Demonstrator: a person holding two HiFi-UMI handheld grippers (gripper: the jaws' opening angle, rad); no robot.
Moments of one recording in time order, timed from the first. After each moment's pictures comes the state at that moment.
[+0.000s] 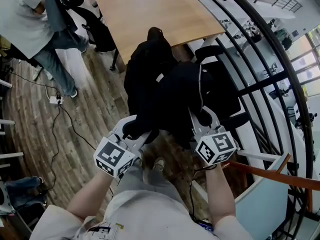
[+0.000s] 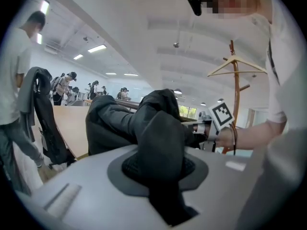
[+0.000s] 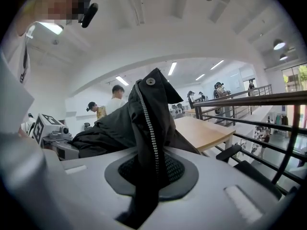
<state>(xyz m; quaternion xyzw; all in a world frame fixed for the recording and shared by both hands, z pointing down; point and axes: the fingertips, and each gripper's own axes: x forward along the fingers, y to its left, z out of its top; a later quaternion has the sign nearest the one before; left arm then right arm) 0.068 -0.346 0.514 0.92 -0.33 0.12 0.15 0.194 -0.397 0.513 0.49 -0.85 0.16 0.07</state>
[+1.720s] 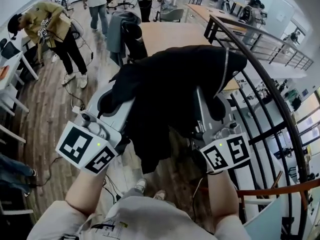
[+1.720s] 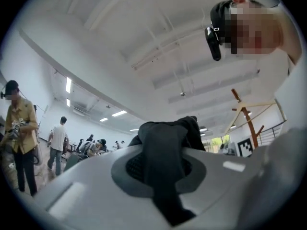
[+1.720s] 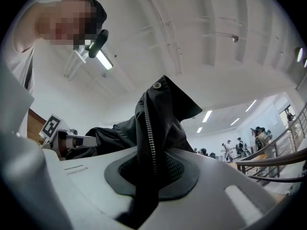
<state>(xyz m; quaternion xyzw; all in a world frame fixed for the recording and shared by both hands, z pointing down) -0.121 -0.272 0.170 0.85 -0.52 -0.11 -0.06 0.019 -0.320 0.190 0.37 -0.92 -0.07 -0.14</state>
